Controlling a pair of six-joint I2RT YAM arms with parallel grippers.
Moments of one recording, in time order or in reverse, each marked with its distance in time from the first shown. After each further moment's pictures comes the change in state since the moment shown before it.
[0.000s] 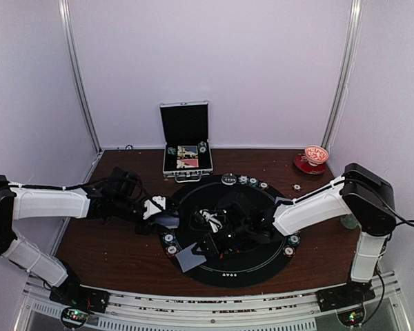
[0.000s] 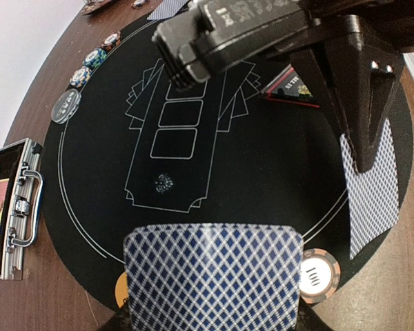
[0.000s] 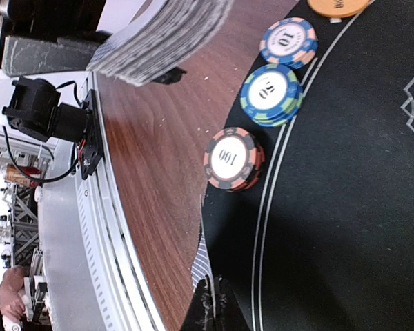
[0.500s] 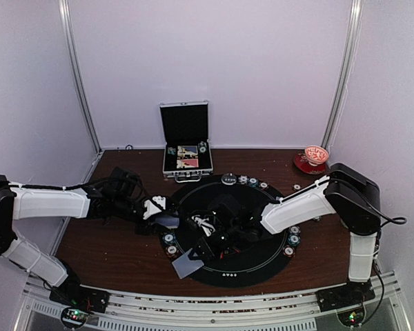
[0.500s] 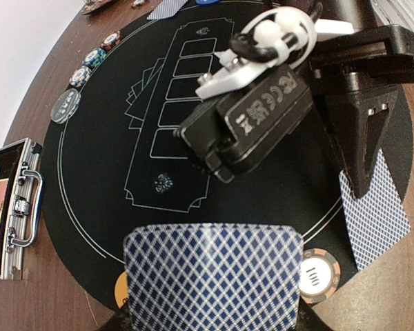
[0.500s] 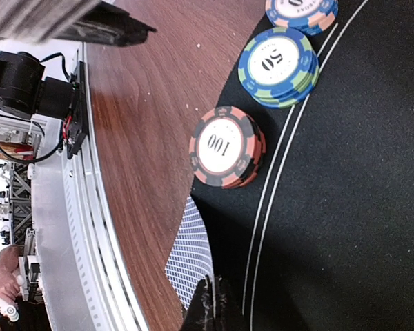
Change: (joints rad) left arm 0.000 0.001 0.000 0.000 0.000 0.000; right arm 0.007 0.114 0.114 -0.102 -0.076 -0.079
